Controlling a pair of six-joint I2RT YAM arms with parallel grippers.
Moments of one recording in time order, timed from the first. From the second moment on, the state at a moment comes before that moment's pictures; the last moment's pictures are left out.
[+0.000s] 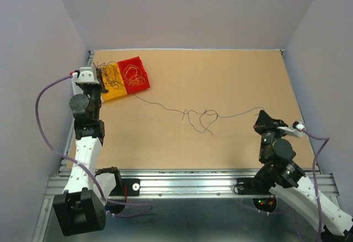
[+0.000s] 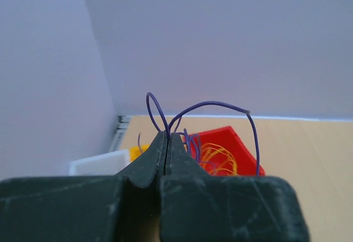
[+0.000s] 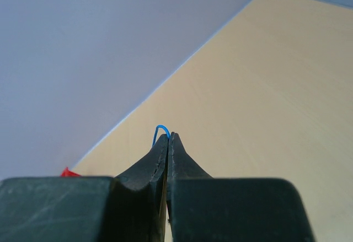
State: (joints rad) left arm 0.13 0.90 0.64 0.52 0.03 0.01; right arm 0.73 0.14 0.28 0.04 1.06 0.61
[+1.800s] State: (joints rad) left arm -0.16 0.70 0.62 0.45 0.90 0.02; right arm 0.78 1.45 0.66 0.97 -0.44 0.29
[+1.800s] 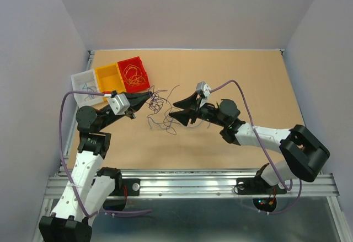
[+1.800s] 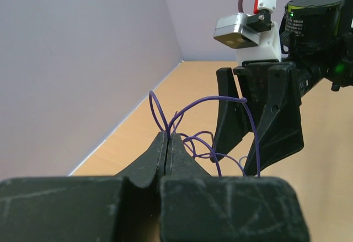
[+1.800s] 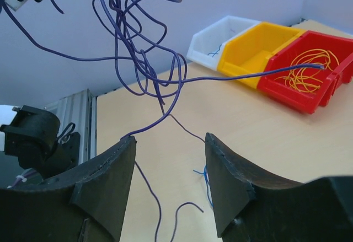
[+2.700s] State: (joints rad) left arm -0.16 0.70 0.61 0.43 0.75 0.05; right arm 0.78 1.43 0.66 0.98 -0.41 0.32
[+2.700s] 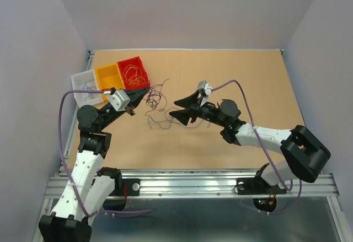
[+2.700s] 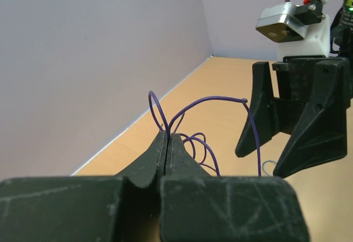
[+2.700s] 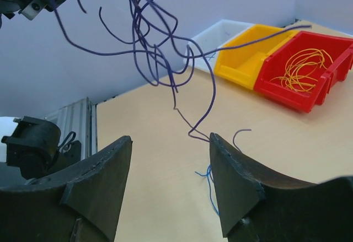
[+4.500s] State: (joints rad) left arm -0.17 0.96 0.62 0.47 0.99 0.06; right arm 0.79 1.23 1.01 0.46 -0.01 0.22
